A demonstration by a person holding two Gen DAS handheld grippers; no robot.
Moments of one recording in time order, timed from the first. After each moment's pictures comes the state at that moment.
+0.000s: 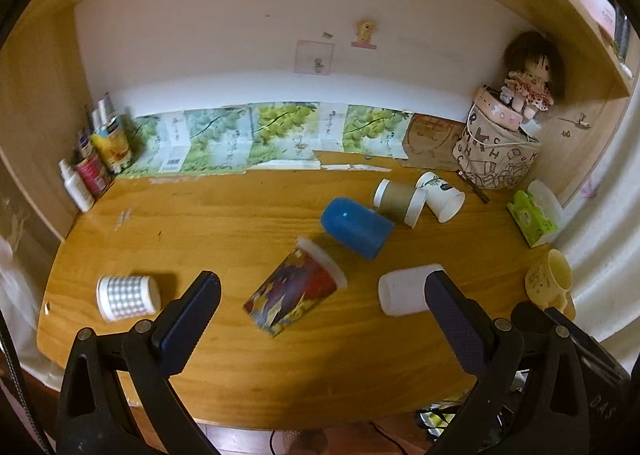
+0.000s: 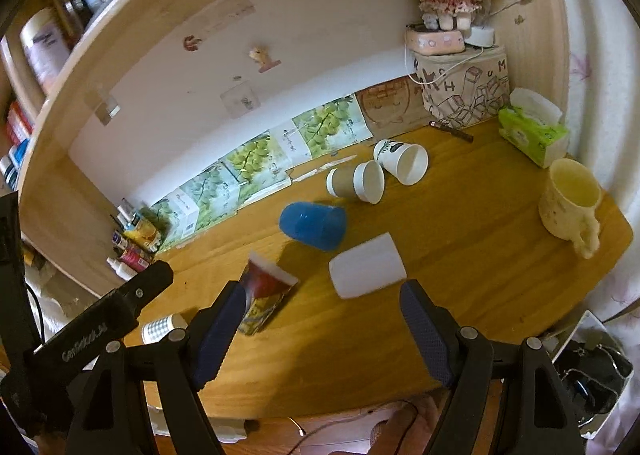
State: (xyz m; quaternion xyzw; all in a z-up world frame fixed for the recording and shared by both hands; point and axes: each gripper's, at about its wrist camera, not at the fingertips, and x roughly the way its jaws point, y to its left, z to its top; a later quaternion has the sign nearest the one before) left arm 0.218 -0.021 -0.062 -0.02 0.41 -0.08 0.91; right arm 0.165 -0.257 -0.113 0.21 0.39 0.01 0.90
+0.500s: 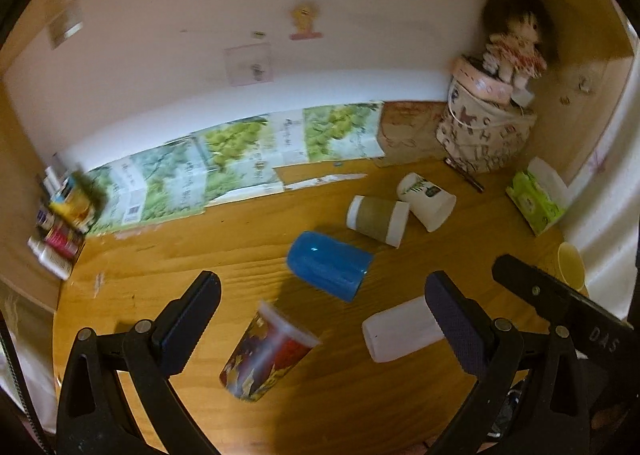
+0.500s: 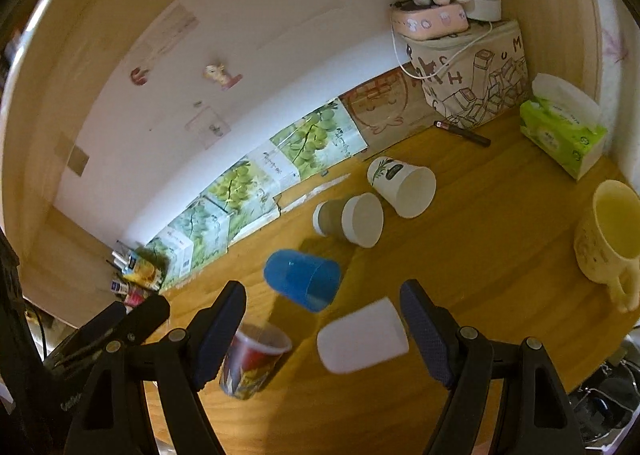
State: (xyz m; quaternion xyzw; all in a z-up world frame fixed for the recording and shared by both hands) left arm 0.298 -0.086 -0.063 0.07 0.44 -0.13 0.88; right arm 0.267 -0.321 -0.133 0.27 0.41 0.03 0.87
